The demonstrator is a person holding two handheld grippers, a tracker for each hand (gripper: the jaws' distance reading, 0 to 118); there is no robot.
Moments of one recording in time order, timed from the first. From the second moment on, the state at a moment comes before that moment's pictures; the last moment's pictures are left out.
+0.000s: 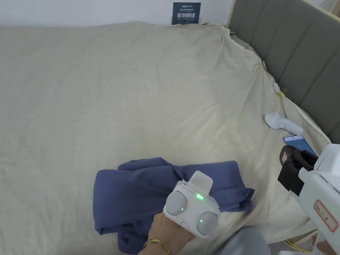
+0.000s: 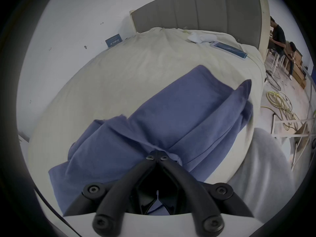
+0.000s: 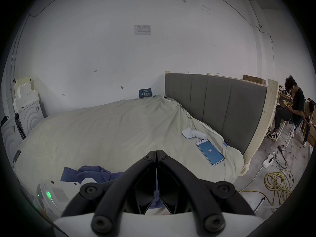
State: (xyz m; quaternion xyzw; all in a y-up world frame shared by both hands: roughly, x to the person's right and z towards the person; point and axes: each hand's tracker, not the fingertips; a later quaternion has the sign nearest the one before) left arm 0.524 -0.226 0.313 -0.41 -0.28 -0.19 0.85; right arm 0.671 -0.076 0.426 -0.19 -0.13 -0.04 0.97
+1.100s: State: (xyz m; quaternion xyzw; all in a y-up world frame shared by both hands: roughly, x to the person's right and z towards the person) left arm 0.205 -0.246 0.227 -0.53 -0.31 0.39 0.69; right arm 0.633 -0.065 0.402 -0.19 -0.08 -0.02 0.98
